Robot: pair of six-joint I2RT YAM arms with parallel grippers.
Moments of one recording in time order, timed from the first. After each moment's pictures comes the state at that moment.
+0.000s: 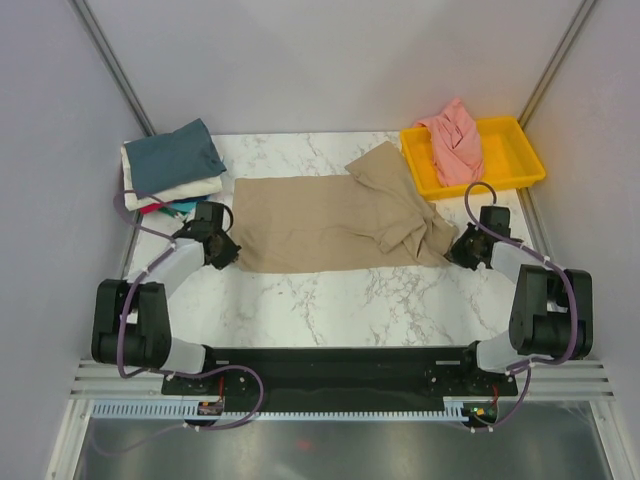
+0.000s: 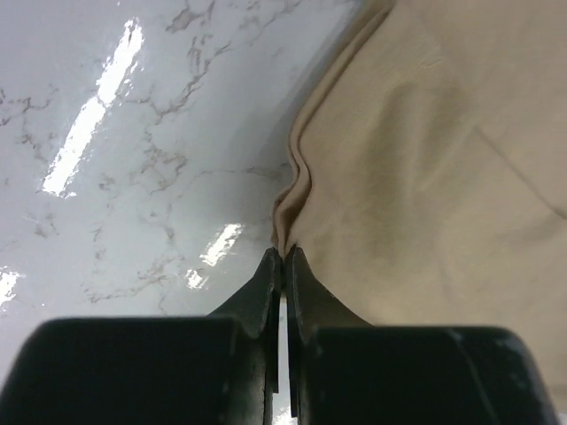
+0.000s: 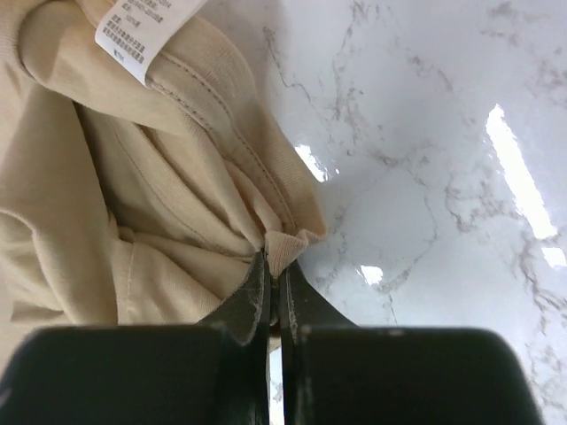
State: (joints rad) left arm -0.10 1.43 0.75 -0.39 -0.15 -0.78; right arm -0.14 1.49 0.69 -0.17 -0.14 0.56
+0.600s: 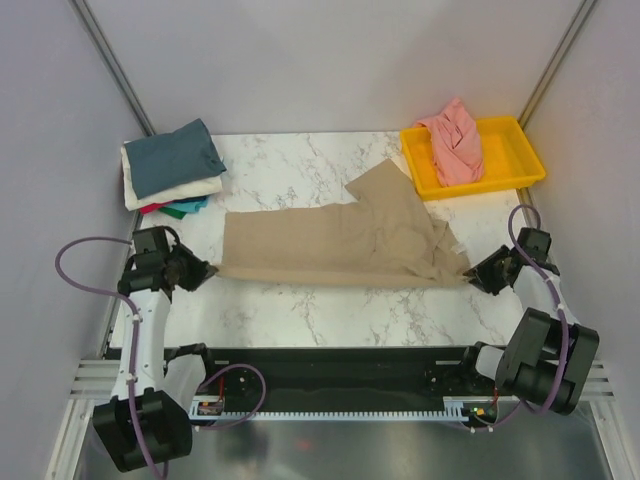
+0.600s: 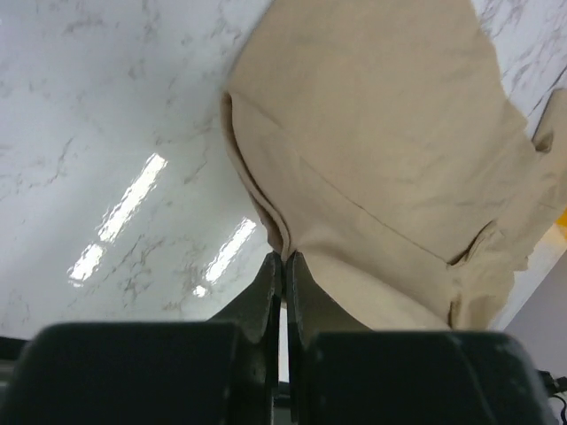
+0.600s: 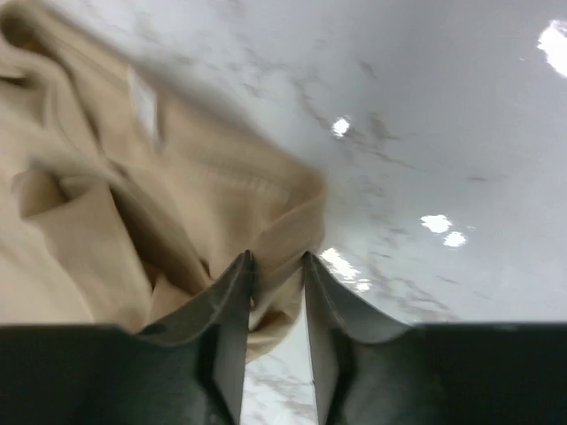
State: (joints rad) left arm 0.25 0.90 0.73 -0.72 0.24 -0.71; right arm -0.41 1.22 0.62 -0.45 -0.27 0.63
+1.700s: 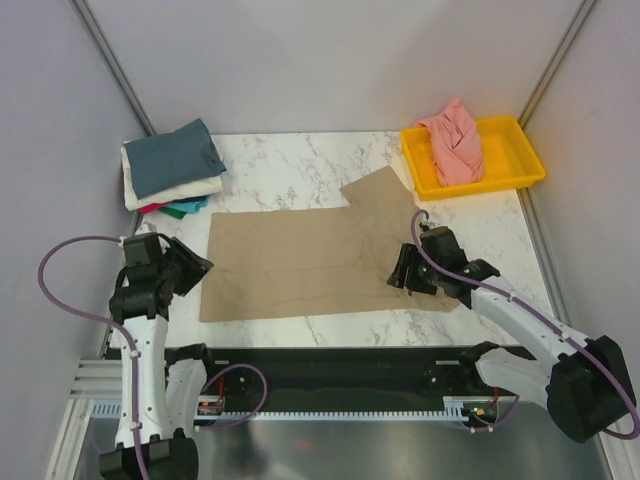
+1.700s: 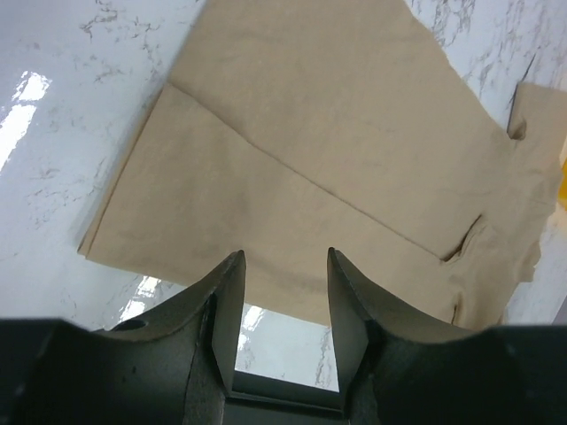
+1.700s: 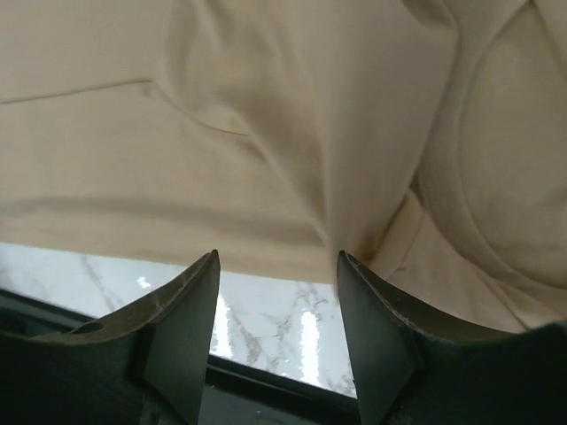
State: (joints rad) left arm 0.23 0.68 0.78 -0.88 0.17 -0.62; right arm 0.45 1.06 0.63 -0.45 -0.10 0.64
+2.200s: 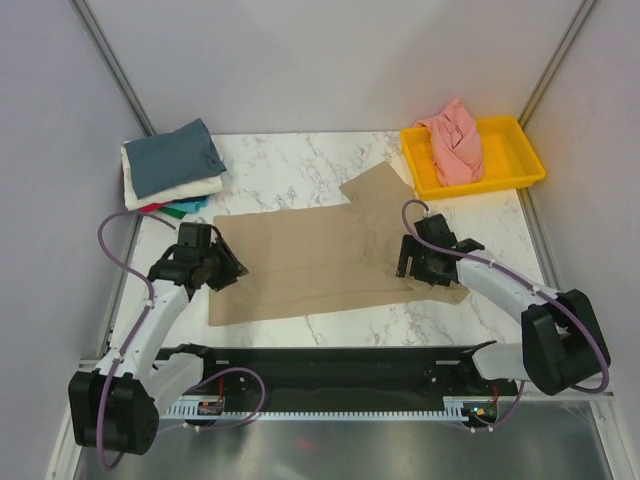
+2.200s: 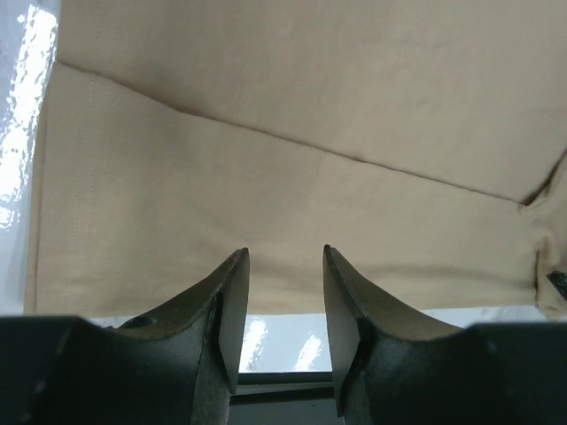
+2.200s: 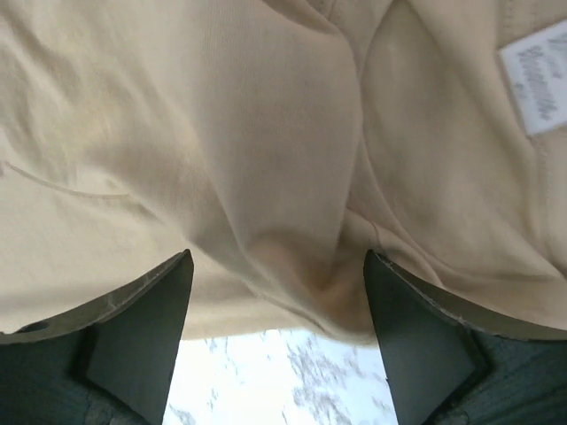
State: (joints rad) left arm -0.12 0.98 0.64 -0.64 0.08 -0.72; right arm 0.38 1.34 0.68 -0.43 0.09 0.59
